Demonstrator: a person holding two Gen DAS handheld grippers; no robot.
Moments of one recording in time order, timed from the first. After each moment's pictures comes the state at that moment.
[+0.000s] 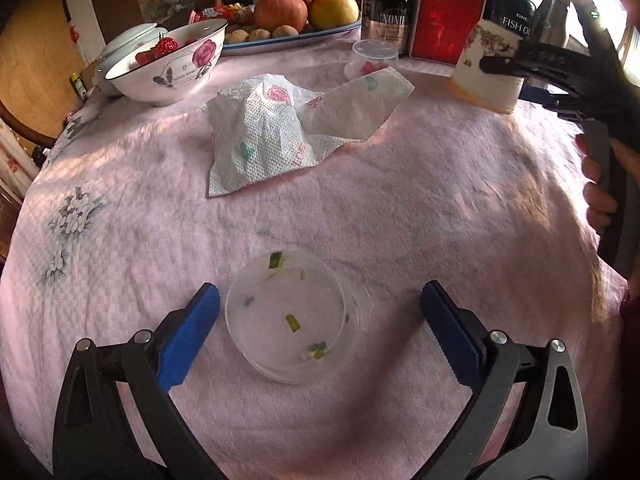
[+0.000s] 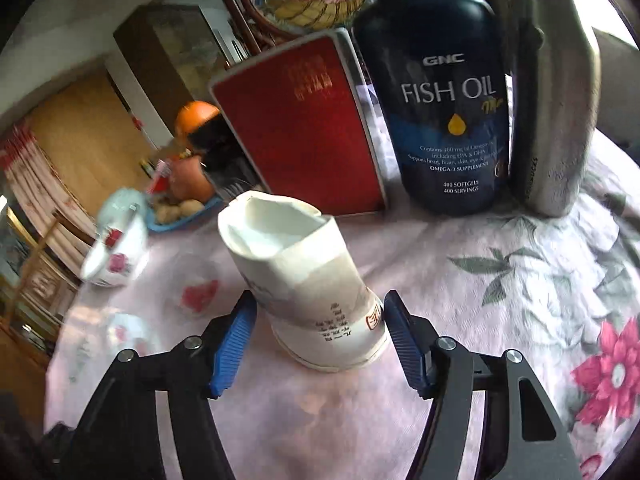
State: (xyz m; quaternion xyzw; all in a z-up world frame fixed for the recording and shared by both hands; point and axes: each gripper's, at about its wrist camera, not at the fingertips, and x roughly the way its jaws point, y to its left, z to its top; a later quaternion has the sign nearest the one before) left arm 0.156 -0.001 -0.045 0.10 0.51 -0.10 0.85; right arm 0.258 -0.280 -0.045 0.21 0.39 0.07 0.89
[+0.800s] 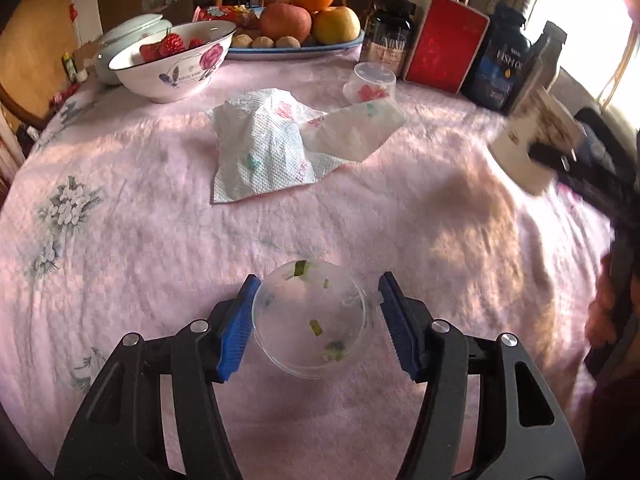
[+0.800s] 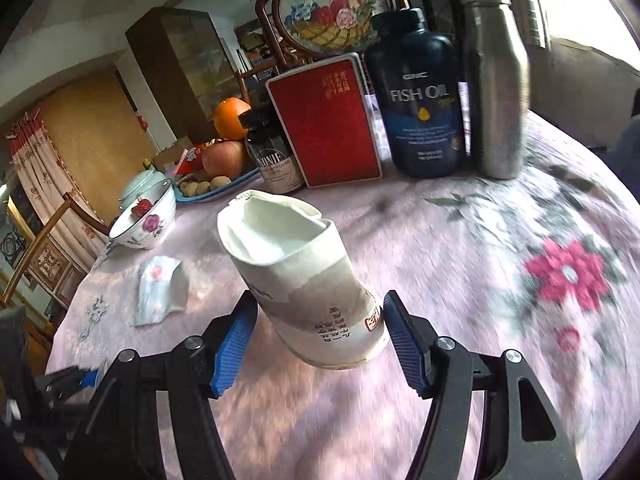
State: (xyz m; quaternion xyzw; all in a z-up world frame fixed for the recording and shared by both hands) left arm 0.158 0.019 -0.027 0.02 0.50 -0.13 0.85; right arm 0.153 -0.257 -0.028 0.18 0.37 0.05 0.91
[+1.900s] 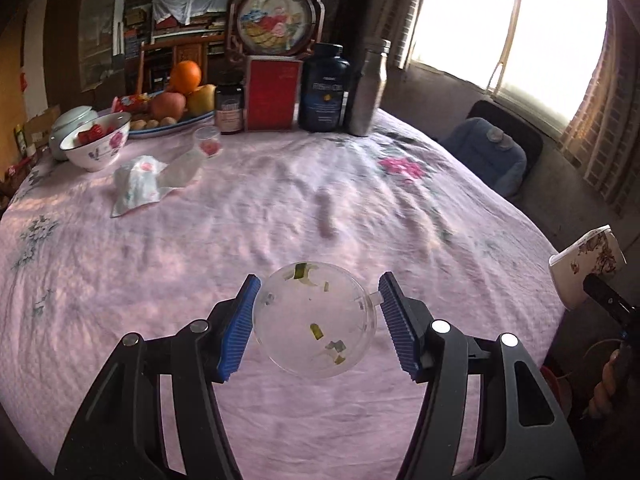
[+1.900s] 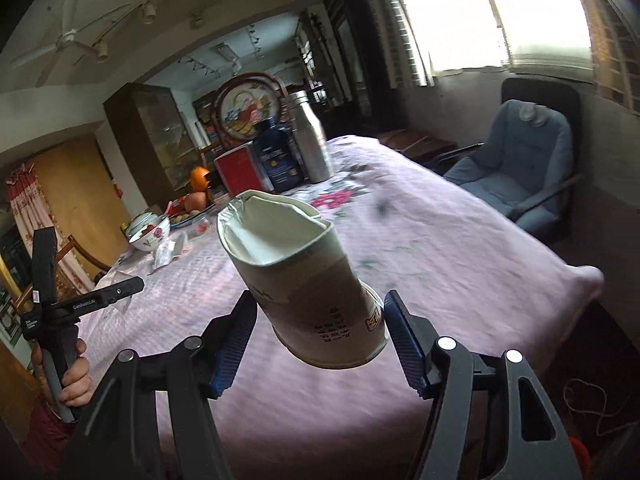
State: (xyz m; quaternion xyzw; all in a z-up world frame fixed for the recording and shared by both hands) left arm -0.010 -0.082 0.027 0.06 0.38 -0.28 0.88; right arm -0.206 -0.374 0.006 0.21 0.26 -0.07 0.94
